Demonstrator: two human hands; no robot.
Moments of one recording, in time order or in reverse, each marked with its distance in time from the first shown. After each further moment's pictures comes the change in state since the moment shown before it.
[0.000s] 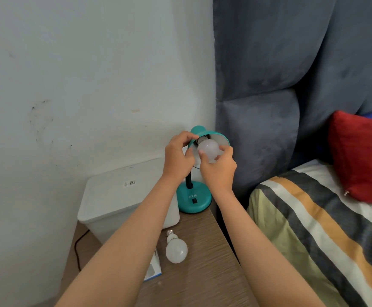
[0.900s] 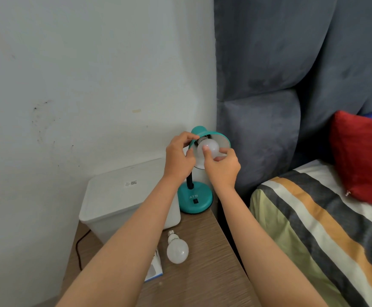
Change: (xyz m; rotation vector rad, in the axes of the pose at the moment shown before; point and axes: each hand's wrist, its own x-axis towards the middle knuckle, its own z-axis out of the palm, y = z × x) left_hand 0.000 -0.001 0.000 -0.007 -0.001 -0.013; right_hand 0.007 0.001 0.002 0.052 0.014 0.118
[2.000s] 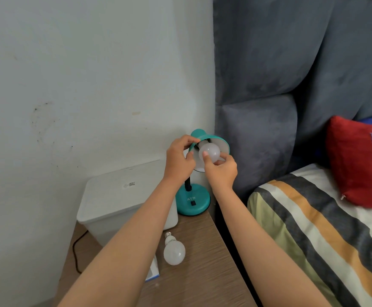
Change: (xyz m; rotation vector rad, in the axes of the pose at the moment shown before) left_hand -0.001 0.003 0.003 0.007 -0.024 -0.007; right_hand 0.003 0.003 -0.006 0.069 -0.020 0.070
